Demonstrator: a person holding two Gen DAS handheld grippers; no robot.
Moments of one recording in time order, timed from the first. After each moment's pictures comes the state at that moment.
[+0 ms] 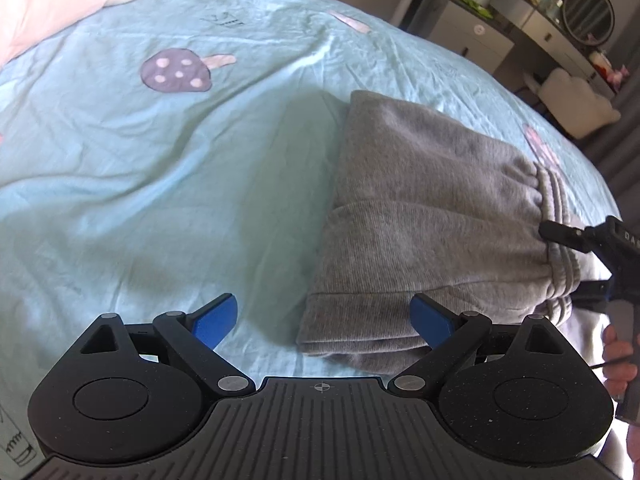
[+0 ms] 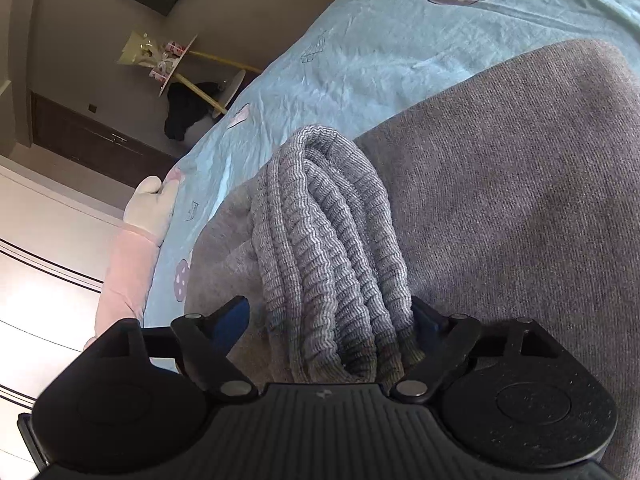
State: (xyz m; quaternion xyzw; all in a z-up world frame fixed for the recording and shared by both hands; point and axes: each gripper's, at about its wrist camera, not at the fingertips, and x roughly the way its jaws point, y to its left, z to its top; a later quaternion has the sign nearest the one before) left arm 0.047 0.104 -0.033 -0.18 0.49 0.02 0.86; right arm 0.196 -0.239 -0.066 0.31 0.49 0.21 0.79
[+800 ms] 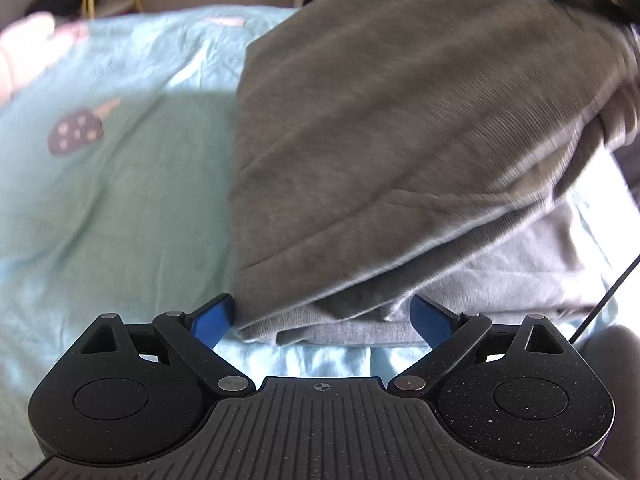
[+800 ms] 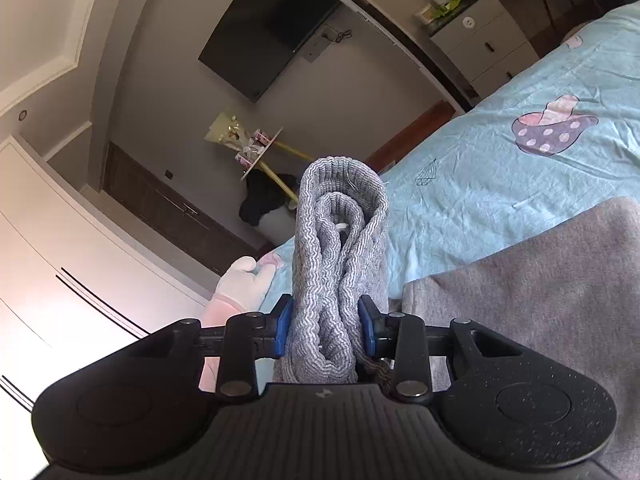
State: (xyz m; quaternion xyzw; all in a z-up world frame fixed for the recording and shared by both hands) left arm 0.033 0.011 -0.024 -0.02 0.48 -0.07 0.87; right arm 0.126 -0.240 0.065 0.35 0.32 0.26 0.84
